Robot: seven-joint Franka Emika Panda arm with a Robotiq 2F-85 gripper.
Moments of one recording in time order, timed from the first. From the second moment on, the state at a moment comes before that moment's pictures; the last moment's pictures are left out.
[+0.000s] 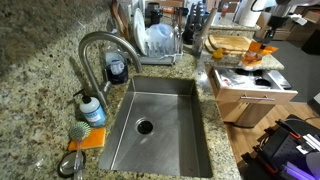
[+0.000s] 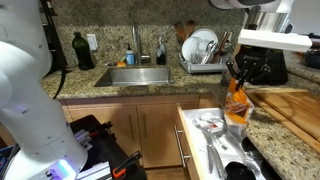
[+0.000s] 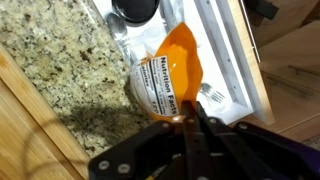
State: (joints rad) arm -0.39 0.26 -0.22 -1.85 0.11 2.04 -1.06
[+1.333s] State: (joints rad) arm -0.37 0.17 -0.23 -2.10 0.08 2.18 -0.91
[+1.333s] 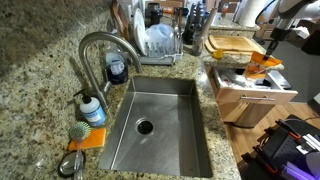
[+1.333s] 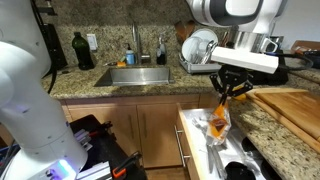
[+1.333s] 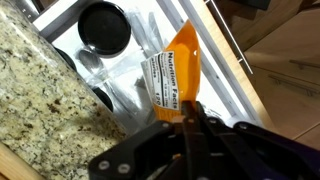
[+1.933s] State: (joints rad) arm -0.37 0.18 -0.23 -2.13 0.07 2.24 -0.87
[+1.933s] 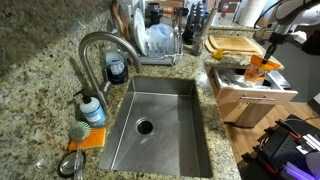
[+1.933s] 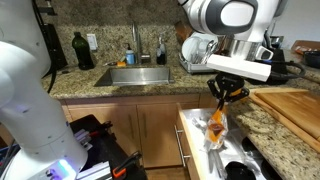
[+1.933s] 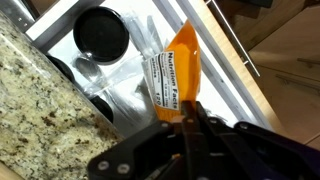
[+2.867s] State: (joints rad) arm -0.37 0.16 -0.26 -2.10 0.04 2.26 -0.82
